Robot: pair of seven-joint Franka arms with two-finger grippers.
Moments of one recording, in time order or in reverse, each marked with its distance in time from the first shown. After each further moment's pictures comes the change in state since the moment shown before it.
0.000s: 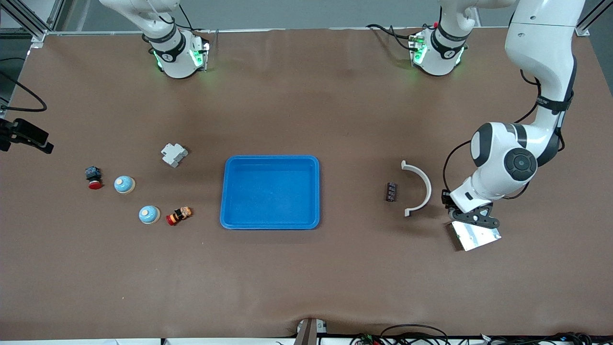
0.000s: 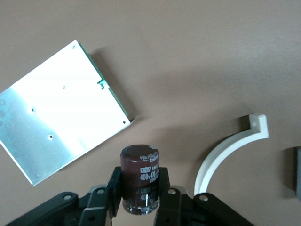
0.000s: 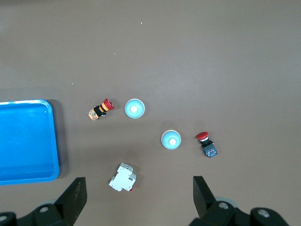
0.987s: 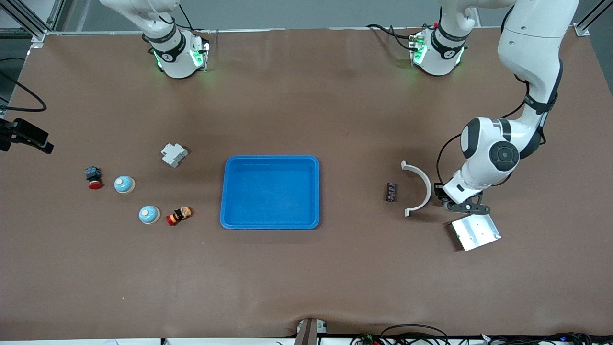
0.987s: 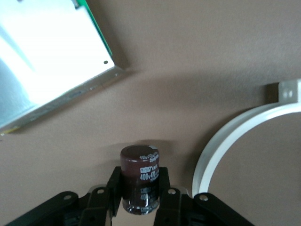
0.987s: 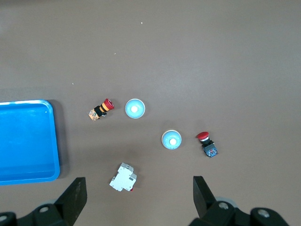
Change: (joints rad) left arm -0.002 0.002 -0.007 -0.168 0.000 0.146 -0.101; right arm -0.001 0.000 -0.002 0.000 0.001 0.000 0.000
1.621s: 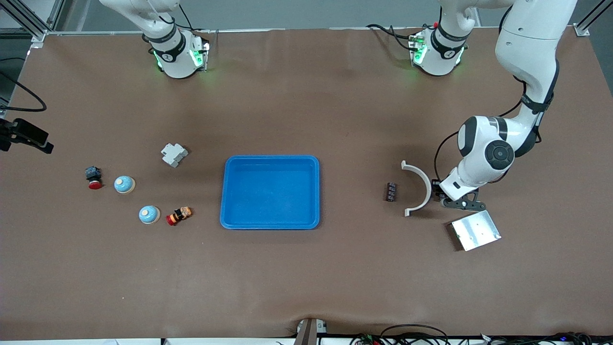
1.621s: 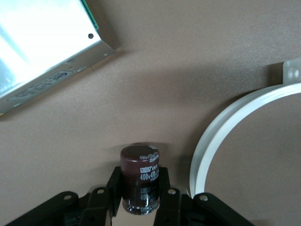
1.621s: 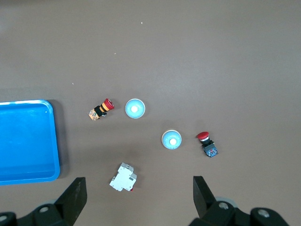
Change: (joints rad) left arm -0.004 0.000 -0.003 -0.022 0.000 0.001 0.000; right arm 0.000 0.000 0.000 0.000 0.000 -0.001 0.000
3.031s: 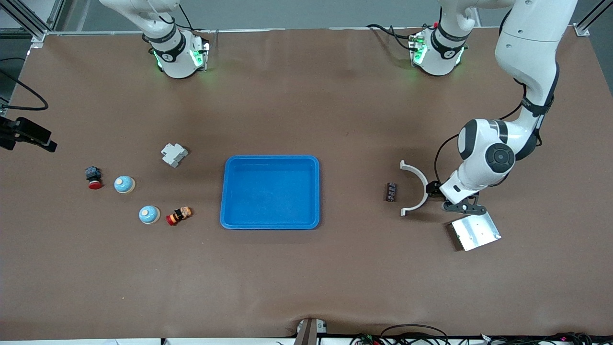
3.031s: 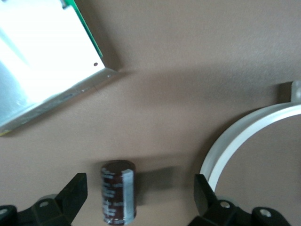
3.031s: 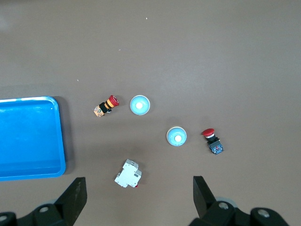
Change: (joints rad) left arm 0.000 0.016 0.000 0.068 0.001 -0.050 0.001; right arm -0.001 0.000 -0.001 0.000 0.024 -0.015 0.000
